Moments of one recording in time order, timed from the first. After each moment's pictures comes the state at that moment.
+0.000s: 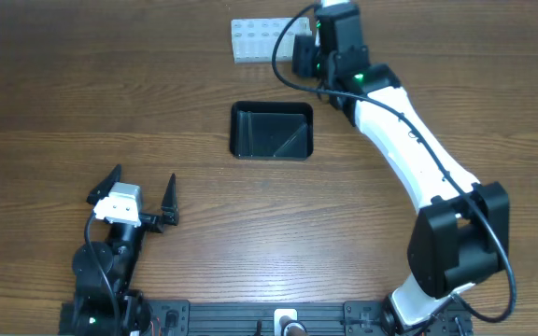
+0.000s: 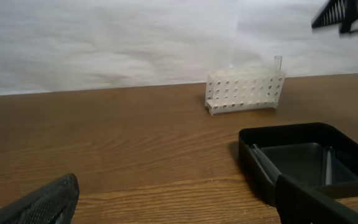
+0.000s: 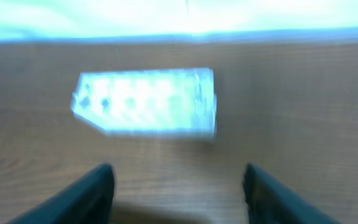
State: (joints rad) left arm -0.05 0.02 0.01 -0.07 0.11 0.00; right arm 0.33 1.80 1.47 -0.28 0.07 0.25
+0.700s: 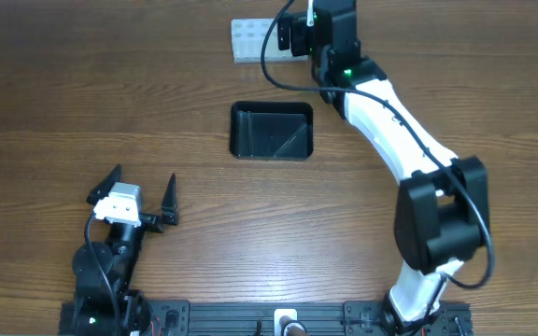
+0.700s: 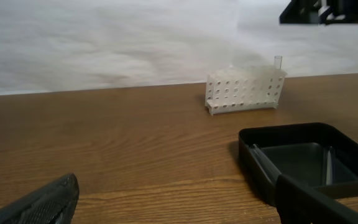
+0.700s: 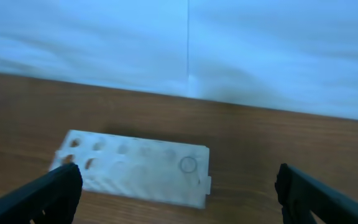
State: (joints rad) left arm -0.05 0.02 0.01 -0.07 0.11 0.00; right arm 0.33 1.94 1.51 -0.02 0.13 0.10
